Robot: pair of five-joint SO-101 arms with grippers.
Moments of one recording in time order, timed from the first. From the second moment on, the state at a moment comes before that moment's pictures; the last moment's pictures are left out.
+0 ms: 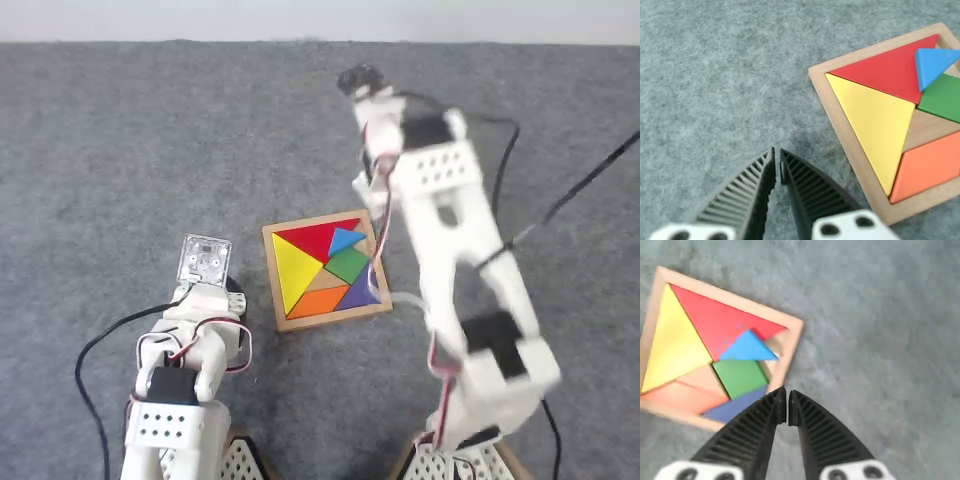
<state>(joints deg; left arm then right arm) -2.5 -85.2 97.3 46.5 -0.3 -20.5 9.5 -8.9 81.0 15.2</state>
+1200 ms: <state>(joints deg) -2.5 -85.2 97.3 46.5 -0.3 -26.0 11.5 21.1 47.8 13.9</state>
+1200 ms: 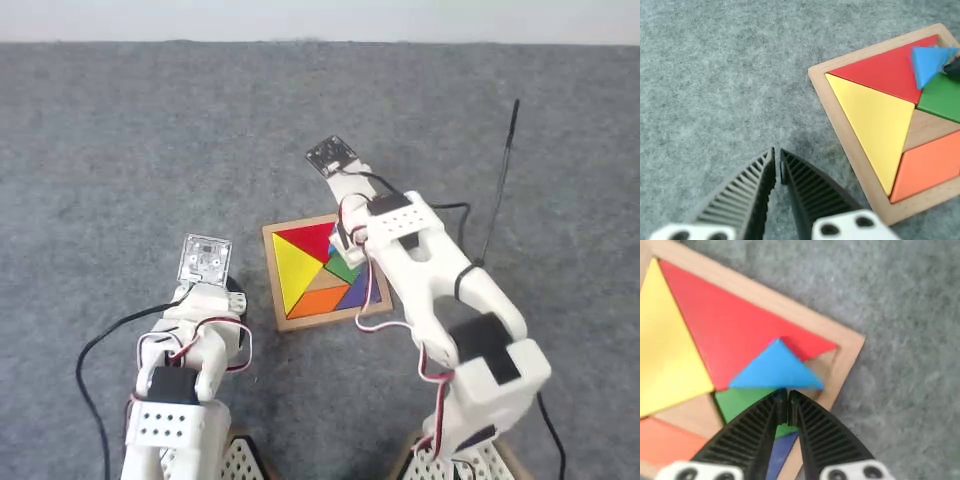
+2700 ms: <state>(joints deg) -2.5 -85.2 97.3 46.5 -0.3 -30.8 21.0 8.5 45.5 10.7</state>
